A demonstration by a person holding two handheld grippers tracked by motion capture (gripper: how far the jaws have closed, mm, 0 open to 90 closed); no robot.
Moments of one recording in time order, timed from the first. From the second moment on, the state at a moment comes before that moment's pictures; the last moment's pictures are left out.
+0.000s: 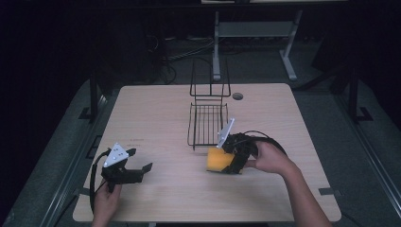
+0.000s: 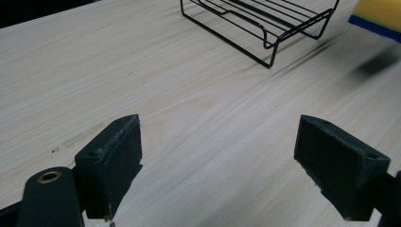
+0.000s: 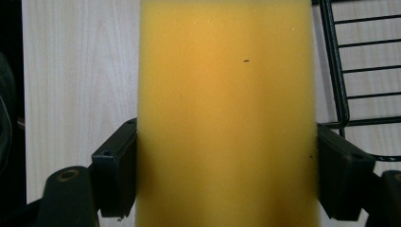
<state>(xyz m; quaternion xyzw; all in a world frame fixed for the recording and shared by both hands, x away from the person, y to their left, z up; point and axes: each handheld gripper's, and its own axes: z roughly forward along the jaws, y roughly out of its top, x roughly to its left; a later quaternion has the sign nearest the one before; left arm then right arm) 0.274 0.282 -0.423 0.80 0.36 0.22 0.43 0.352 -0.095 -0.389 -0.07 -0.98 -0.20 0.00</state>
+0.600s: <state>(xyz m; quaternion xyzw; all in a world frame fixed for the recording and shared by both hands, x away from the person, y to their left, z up) 0.274 0.284 -0.423 0.80 0.36 0.22 0.43 0.376 -0.067 -0.384 -0.05 -0.98 -0.21 0.00</state>
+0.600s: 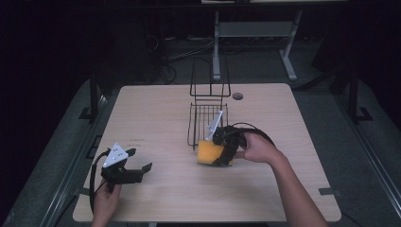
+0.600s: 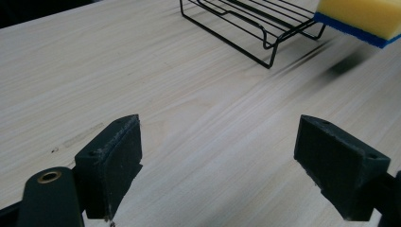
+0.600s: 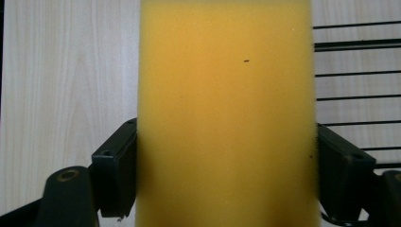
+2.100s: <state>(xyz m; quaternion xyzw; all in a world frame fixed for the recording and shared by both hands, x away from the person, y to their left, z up) 0.277 0.285 -0.424 0.80 0.36 0.22 0.43 0.439 -0.047 -0.380 -0.06 -0.98 -0.19 0.03</state>
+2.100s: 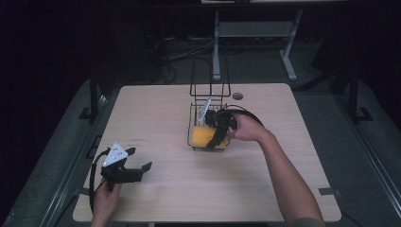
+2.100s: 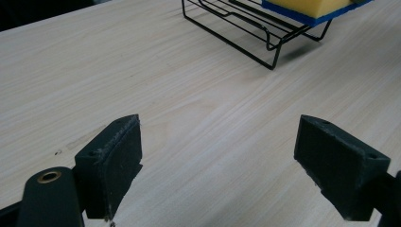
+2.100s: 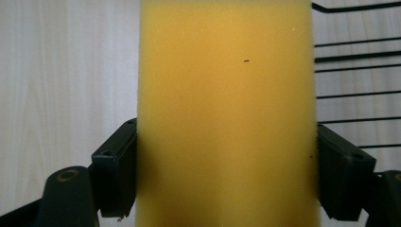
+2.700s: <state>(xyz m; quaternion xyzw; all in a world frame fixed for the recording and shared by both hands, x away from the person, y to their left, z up) 0.276 0.284 -0.423 0.80 0.36 0.22 0.43 0.467 -0.042 -0.383 -0.08 -0.98 -0.18 0.04</state>
